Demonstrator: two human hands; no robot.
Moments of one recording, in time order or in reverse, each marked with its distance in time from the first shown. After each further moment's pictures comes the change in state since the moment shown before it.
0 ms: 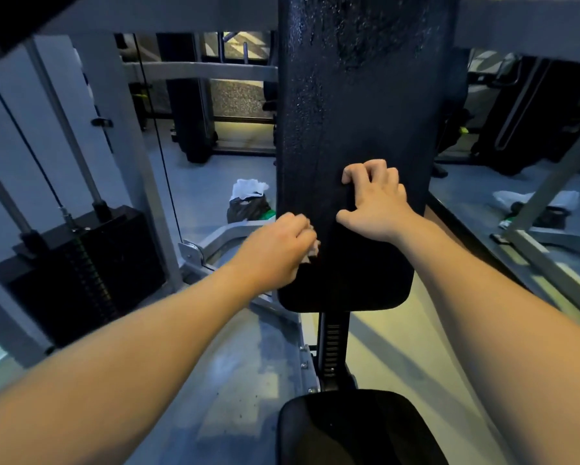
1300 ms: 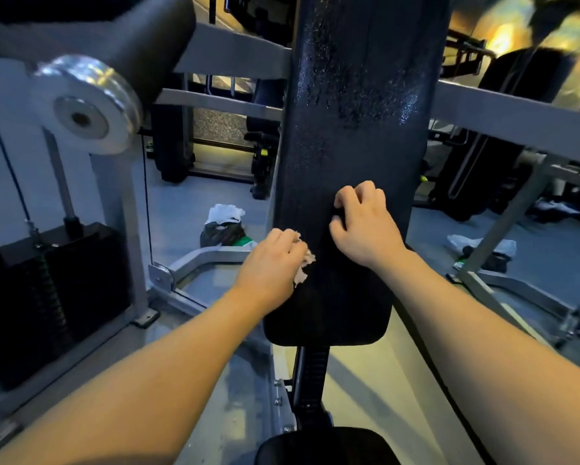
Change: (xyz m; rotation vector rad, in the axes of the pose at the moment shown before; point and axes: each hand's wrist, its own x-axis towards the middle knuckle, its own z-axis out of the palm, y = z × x) left_hand 0.017 -0.010 0.009 -0.057 0.212 -0.183; right_hand 0.010 -0.028 -0.023 -0.142 0.239 -0.074
